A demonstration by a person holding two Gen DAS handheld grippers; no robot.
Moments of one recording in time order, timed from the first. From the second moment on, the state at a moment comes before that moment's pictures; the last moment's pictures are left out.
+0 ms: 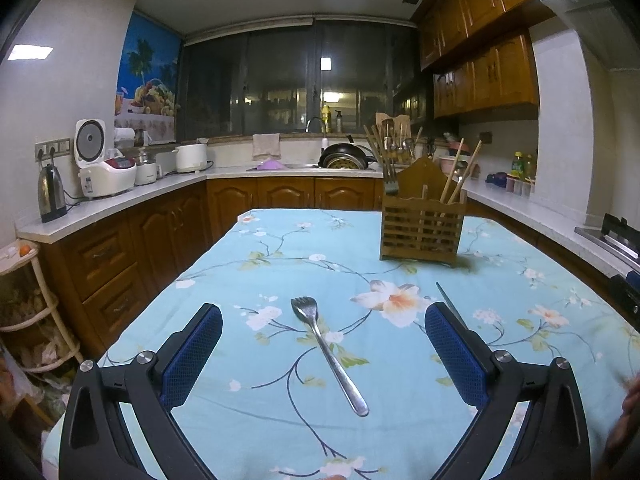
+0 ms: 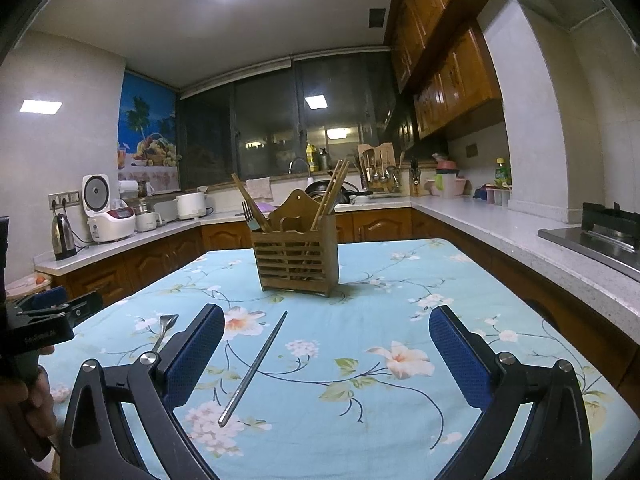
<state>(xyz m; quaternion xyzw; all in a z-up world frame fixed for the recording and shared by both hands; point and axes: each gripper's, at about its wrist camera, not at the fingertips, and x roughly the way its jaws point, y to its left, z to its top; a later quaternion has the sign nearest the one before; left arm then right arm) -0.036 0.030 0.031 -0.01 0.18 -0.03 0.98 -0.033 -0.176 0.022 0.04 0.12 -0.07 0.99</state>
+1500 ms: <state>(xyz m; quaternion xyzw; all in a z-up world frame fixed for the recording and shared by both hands) -0.037 0.029 0.032 0.01 0.18 -0.03 0.98 -0.032 -0.168 0.023 0.04 0.12 -0.06 0.99</state>
